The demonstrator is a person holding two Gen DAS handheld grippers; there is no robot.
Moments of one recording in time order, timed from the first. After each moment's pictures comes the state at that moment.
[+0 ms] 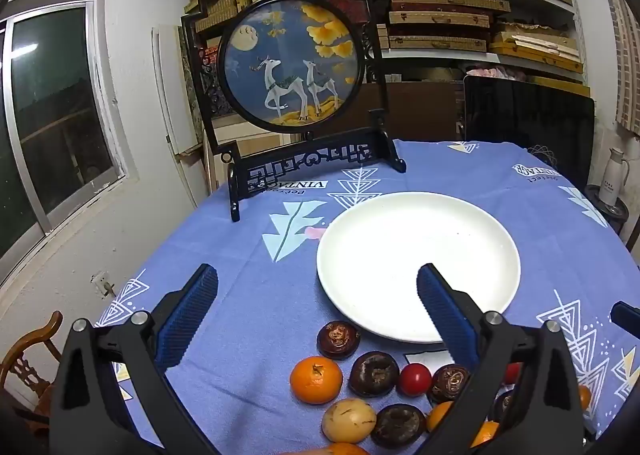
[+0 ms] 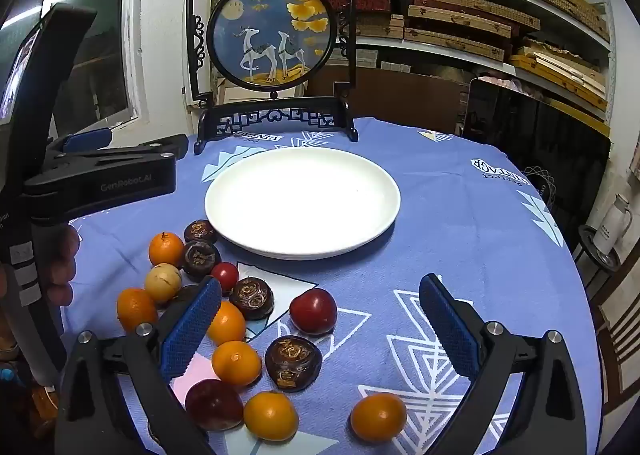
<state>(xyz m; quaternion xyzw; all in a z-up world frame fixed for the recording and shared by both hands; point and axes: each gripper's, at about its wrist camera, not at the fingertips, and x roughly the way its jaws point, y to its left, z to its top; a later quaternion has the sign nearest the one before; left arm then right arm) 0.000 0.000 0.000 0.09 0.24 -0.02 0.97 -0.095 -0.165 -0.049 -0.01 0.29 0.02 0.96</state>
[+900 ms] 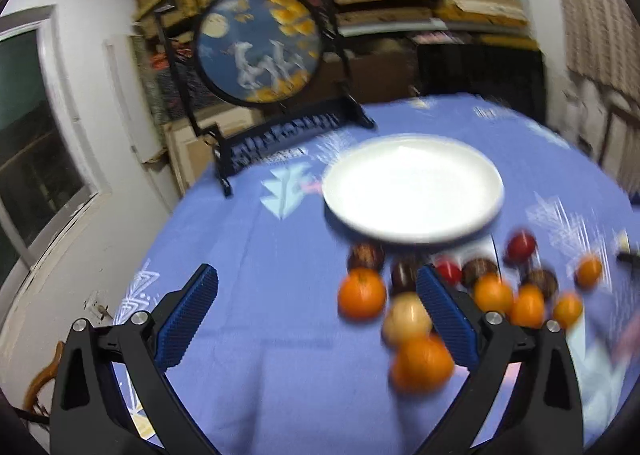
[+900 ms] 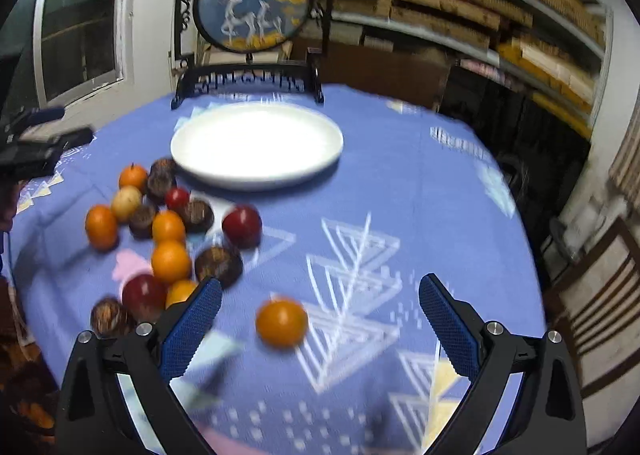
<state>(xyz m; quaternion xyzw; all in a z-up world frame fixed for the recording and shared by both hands) -0.052 0.063 -0.031 0.17 0.27 -0.13 0.94 -0.148 -0.222 -0.064 -0.04 0.35 -0.01 0.94</state>
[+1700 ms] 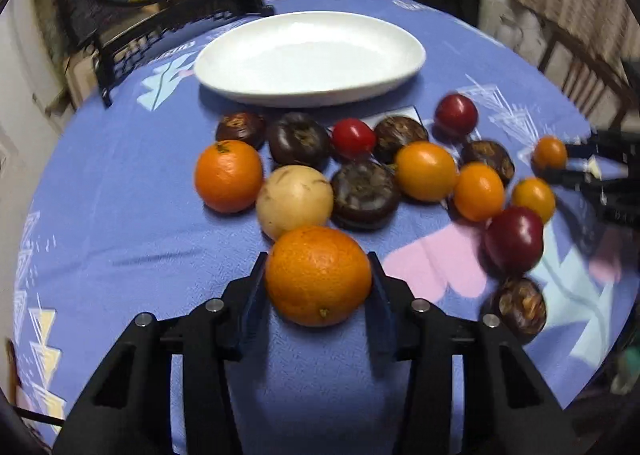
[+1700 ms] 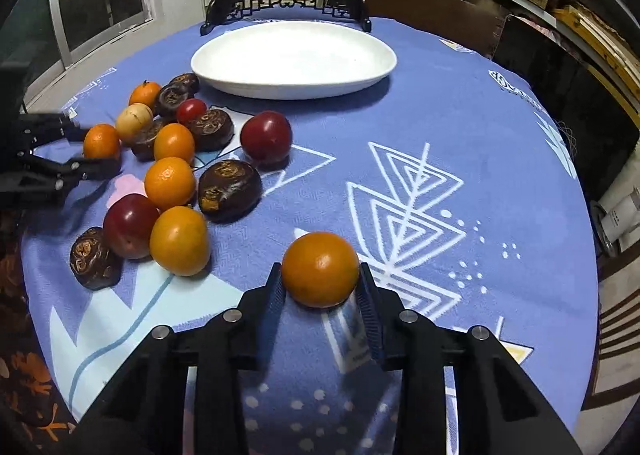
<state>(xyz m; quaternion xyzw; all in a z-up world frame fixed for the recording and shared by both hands) -0.035 0.025 -0.101 0.17 0.44 -0.24 0.85 -0.118 -0.212 -0.107 -0.07 0.45 0.06 0.89</state>
